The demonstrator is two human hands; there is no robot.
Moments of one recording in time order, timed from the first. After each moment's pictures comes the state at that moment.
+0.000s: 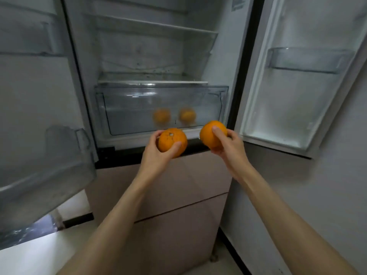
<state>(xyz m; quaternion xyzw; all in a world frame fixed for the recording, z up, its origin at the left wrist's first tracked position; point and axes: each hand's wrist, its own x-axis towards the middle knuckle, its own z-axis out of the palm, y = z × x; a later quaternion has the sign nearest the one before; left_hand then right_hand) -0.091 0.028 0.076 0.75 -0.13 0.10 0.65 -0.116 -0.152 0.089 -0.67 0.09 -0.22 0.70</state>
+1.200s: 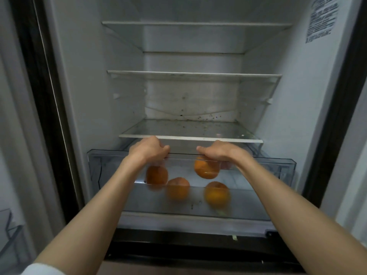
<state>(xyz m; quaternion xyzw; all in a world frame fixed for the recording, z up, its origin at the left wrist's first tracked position) 0.166 0.012 0.204 0.97 0.07 0.12 0.18 0.195 -0.183 0.216 -0.97 -0.09 0.05 0.22</state>
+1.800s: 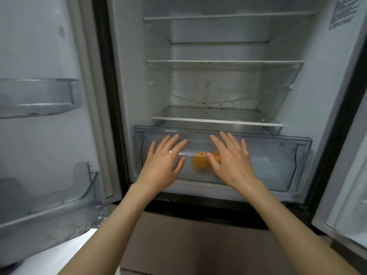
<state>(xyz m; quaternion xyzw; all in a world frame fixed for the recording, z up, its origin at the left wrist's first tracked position) 0.040 0.033 0.125 0.95 -0.07 0.30 0.08 0.080 -0.158 0.141 -0.93 -0.22 -0.26 0.14</state>
